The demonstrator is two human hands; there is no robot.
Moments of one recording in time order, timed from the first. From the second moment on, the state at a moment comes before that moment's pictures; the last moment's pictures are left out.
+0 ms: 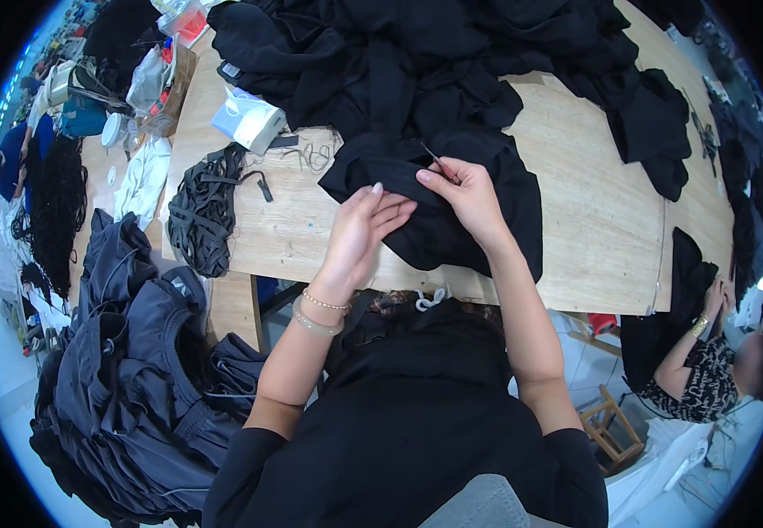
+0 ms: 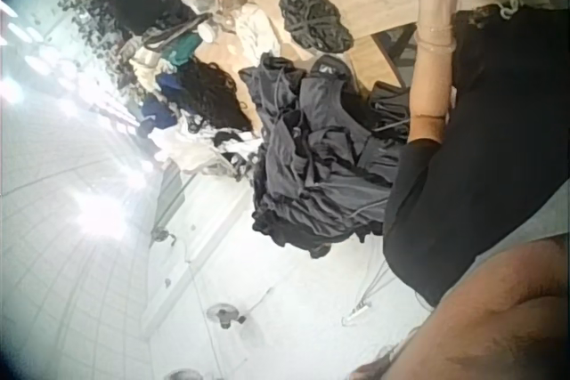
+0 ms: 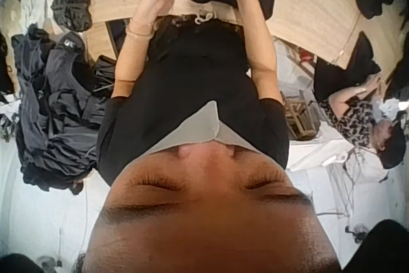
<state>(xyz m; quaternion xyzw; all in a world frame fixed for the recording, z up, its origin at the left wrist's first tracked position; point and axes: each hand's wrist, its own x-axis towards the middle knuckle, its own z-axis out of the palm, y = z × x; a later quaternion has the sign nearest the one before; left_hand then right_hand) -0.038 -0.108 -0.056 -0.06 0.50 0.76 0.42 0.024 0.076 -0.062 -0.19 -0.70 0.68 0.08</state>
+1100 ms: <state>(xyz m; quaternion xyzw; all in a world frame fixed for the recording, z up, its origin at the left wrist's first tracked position) -0.027 -0.089 -0.029 0.34 0.83 0.44 0.04 0.030 0.062 -0.049 -0.24 -0.76 0.60 0.12</state>
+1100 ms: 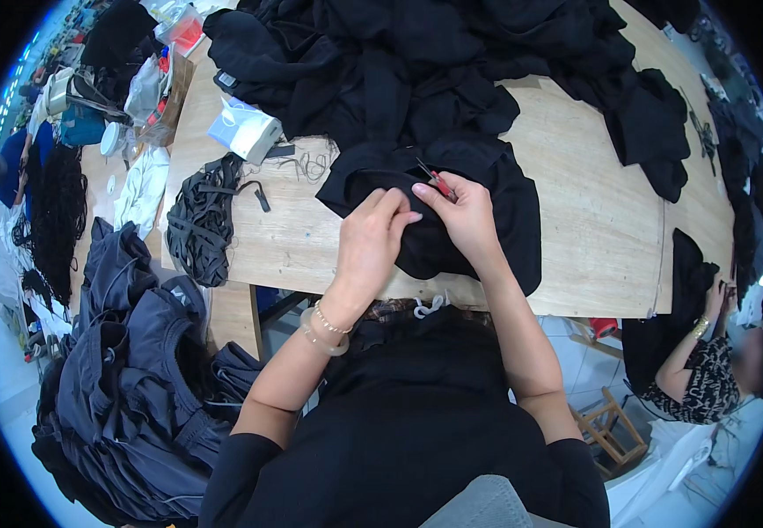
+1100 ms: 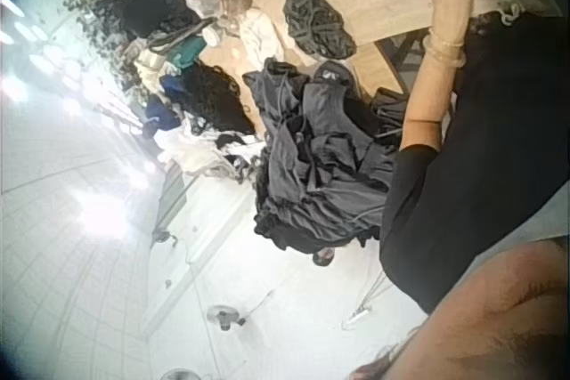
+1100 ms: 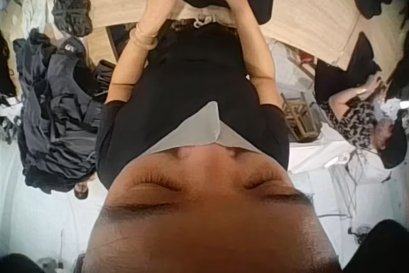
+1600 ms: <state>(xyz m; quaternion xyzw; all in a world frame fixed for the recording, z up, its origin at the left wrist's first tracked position) -0.023 -0.082 -0.031 0.36 0.85 0.39 0.01 0.032 0.055 -0.046 -0.25 -0.76 0.58 0.14</state>
